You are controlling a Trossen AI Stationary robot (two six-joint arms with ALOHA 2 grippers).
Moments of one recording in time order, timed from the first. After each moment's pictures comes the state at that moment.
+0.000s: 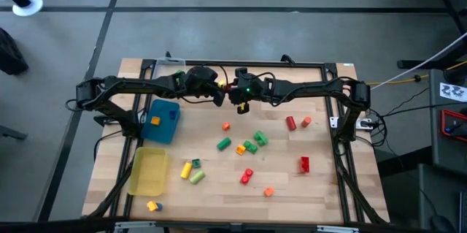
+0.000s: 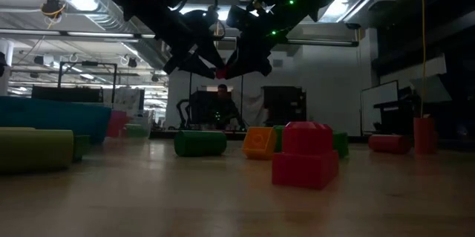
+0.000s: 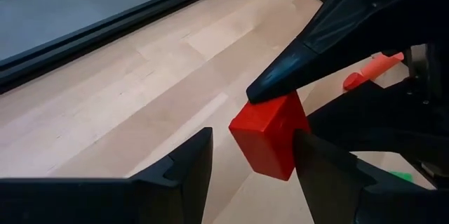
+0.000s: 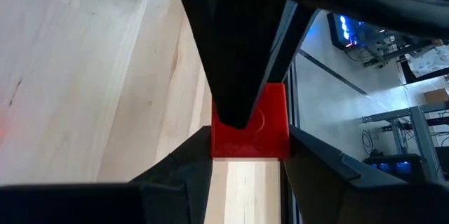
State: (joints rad) left arm 0.35 1.44 0.88 -0.04 -0.11 -0.43; right arm -0.19 1.82 1.31 -0.10 0.23 -0.68
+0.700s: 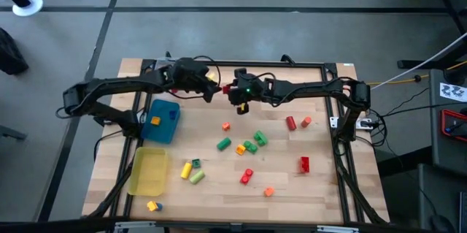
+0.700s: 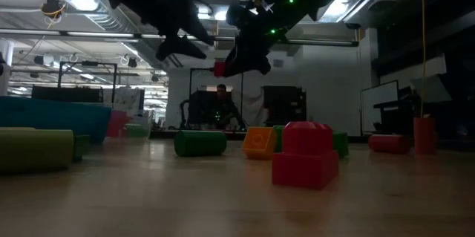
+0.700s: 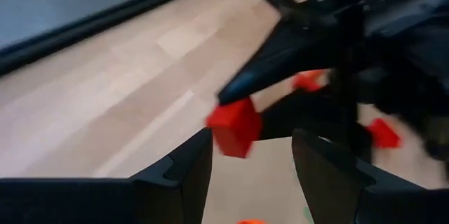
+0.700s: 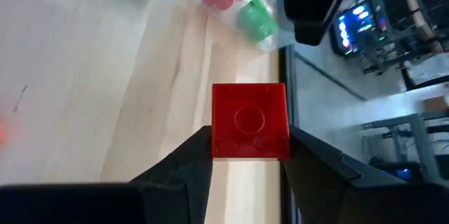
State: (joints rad) left arm 0.43 1.27 0.88 -0.16 0.12 -0.45; right arm -0.19 1.82 1.31 -0.07 0.23 -0.70
